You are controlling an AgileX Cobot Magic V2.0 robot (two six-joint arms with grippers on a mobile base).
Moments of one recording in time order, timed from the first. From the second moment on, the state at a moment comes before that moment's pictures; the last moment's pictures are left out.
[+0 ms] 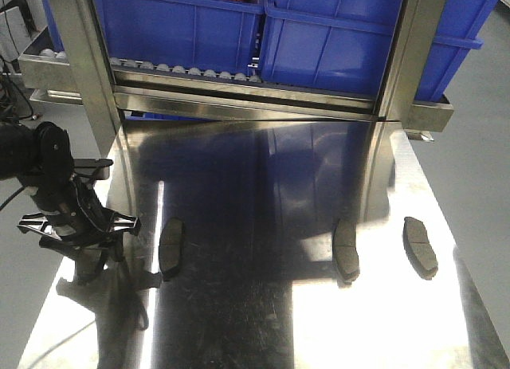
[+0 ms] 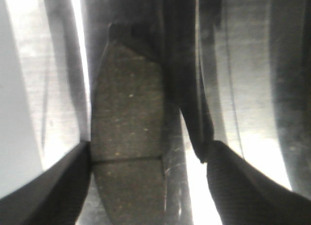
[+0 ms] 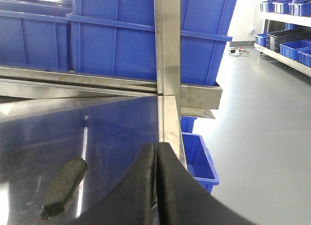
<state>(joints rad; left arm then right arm) -0.17 1.91 -1.23 -0.09 0.92 -0.11 -0.01 -0.01 0.03 -0.04 0.12 0.04</state>
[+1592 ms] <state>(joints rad) -0.20 0.75 -0.51 -0.05 0.33 -0.11 -0.01 -0.01 0.03 -0.04 0.12 0.04</state>
